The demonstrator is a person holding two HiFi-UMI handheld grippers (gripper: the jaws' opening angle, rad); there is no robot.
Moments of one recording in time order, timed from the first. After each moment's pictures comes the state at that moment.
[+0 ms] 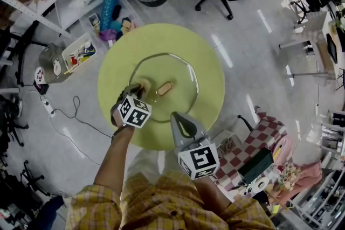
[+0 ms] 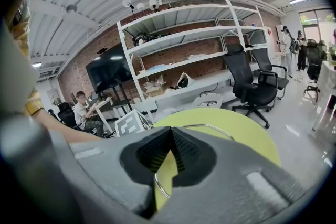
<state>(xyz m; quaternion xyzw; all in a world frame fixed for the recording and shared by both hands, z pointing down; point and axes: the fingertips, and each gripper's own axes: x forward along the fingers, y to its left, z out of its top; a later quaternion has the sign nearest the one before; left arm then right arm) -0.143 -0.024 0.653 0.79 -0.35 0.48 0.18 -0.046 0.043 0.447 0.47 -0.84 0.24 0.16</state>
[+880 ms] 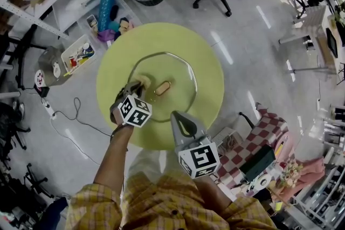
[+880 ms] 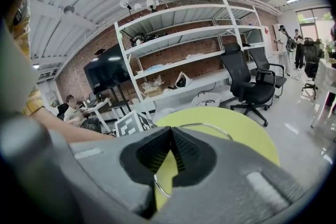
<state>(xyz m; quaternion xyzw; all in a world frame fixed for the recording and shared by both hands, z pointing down) -0.133 -0.036 0.655 0.79 -0.33 0.50 0.12 -0.035 0.042 0.453 0.47 -0.83 0.25 0.15</state>
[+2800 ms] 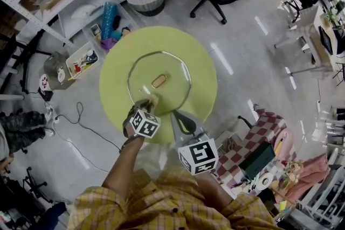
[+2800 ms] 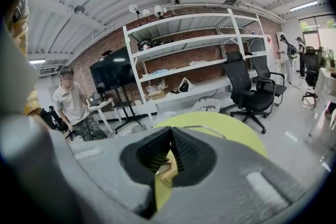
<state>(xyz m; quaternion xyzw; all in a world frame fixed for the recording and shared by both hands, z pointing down) -0.091 0.084 0.656 0.79 -0.34 0.48 0.18 -0.020 0.103 0.414 0.47 -0.84 0.21 0.15</state>
